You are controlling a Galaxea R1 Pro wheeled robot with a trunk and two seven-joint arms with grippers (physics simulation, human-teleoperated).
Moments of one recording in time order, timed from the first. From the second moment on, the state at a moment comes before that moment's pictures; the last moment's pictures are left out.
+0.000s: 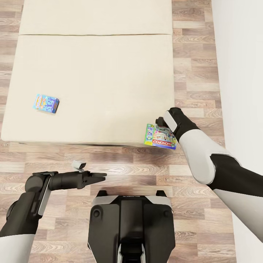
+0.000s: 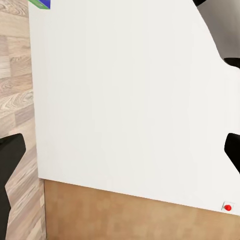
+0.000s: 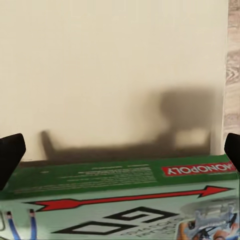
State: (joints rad) left arm -0.56 0.16 0.12 -1.44 0.06 1.02 -1.56; right arm -1.52 0.14 -0.14 -0.34 -0.09 0.65 -0.38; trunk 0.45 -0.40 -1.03
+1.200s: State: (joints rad) left arm -0.56 0.16 0.12 -1.44 0.06 1.02 -1.56; right arm -1.51 0.14 -0.14 -0.74 -0.09 0.79 -0.46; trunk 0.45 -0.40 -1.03
